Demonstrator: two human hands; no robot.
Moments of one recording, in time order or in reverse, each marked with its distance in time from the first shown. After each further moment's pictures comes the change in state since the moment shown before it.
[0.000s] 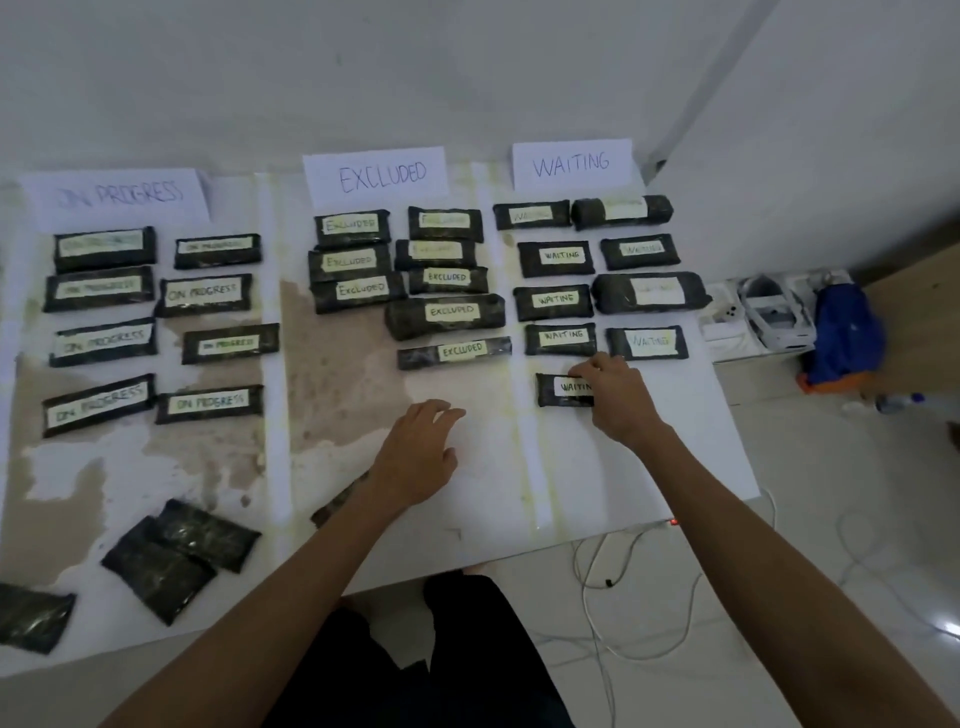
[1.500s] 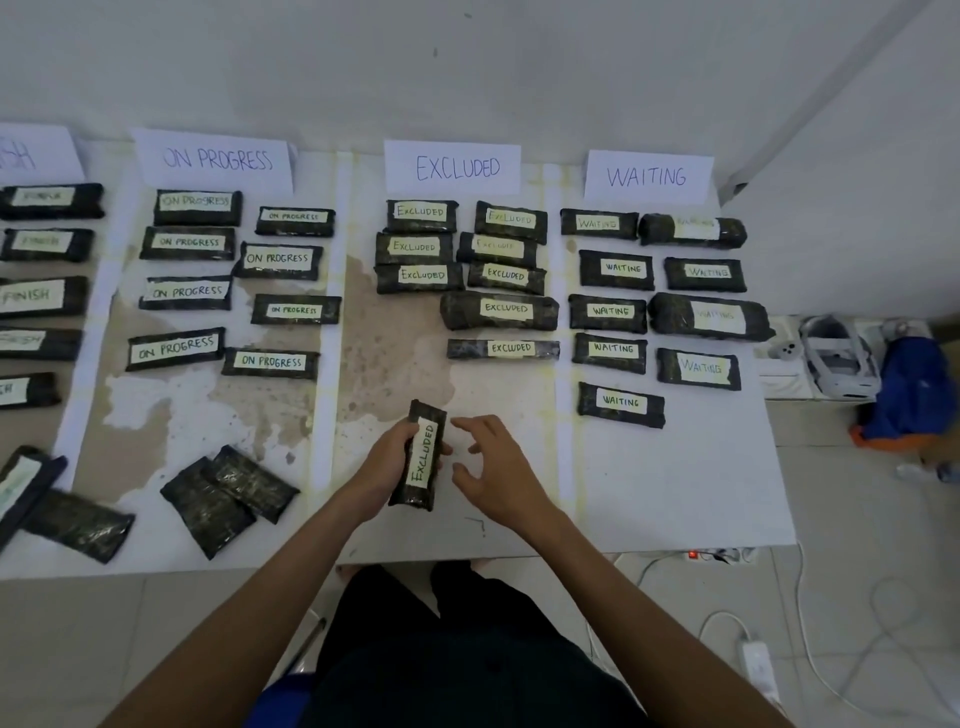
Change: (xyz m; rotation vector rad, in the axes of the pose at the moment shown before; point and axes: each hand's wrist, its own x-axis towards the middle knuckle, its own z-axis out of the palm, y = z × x) left_hand -0.053 -0.020 -0.030 -1.317 0.014 -0.757; right_hand -0.053 -0.177 0.032 0.644 -0.102 -0.259
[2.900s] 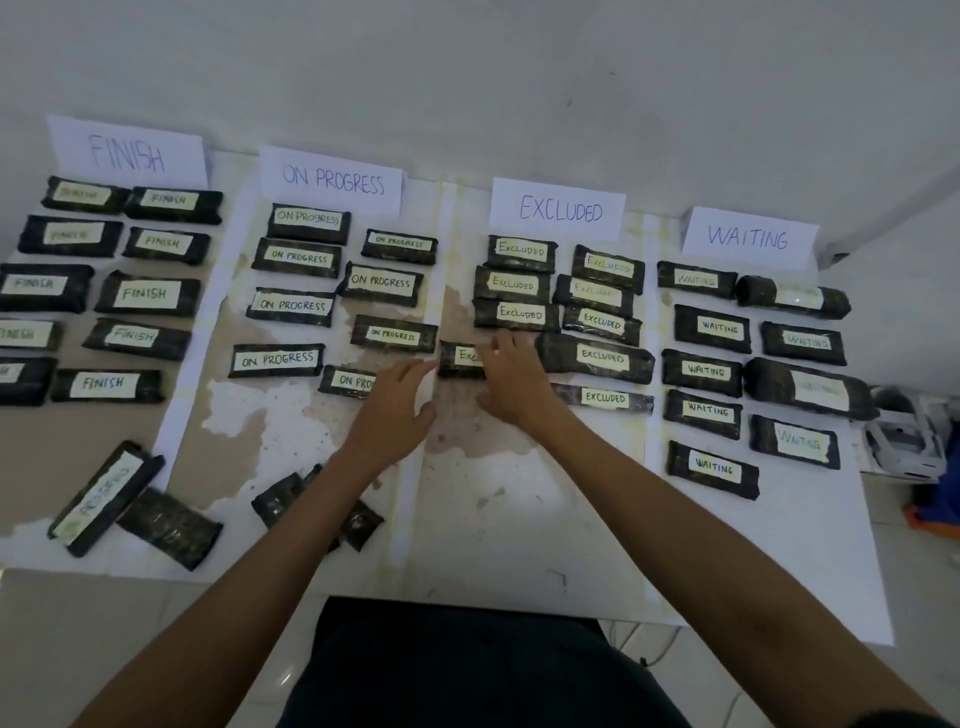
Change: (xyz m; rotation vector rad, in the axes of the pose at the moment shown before) left_hand 0.039 0.052 -0.127 0.945 0.348 0.698; right_hand 0.179 -0.072 0.015 -0.785 -0.065 -0.157
